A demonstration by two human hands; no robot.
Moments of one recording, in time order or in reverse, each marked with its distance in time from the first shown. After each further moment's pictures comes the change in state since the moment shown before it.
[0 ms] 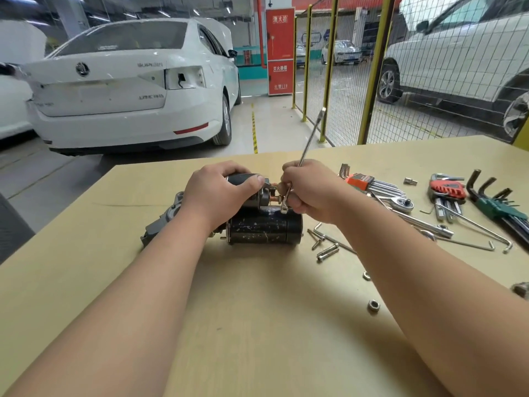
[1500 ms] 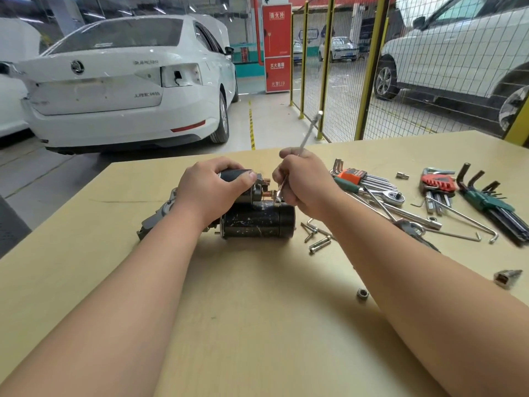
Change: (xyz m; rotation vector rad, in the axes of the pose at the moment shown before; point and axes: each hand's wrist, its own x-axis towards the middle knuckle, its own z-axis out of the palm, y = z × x) left_hand -0.007 0.003 -0.002 0.003 0.010 0.013; right_hand -0.006 0.003 0.002 0.183 0.099 -0.104
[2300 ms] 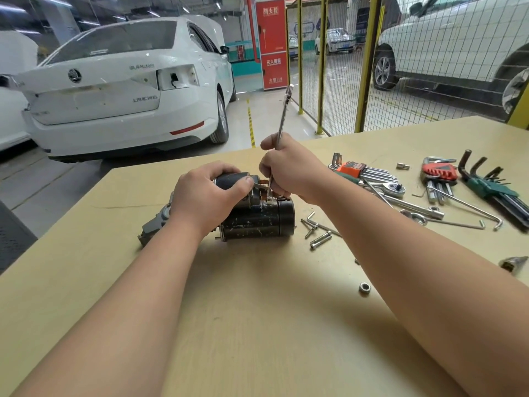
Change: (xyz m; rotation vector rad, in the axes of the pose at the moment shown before) left_hand -0.015 0.005 -0.002 -0.009 0.045 0.038; right_hand 0.007 -0.013 0.007 -0.353 -0.107 -0.106
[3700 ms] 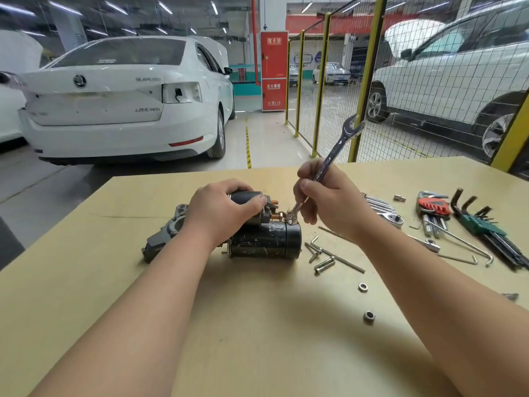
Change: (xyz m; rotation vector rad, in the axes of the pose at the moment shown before) left_hand 0.013 -0.006 0.001 -0.024 -0.067 -0.053; right_hand -0.030 0.013 -0.027 0.052 0.025 -0.273
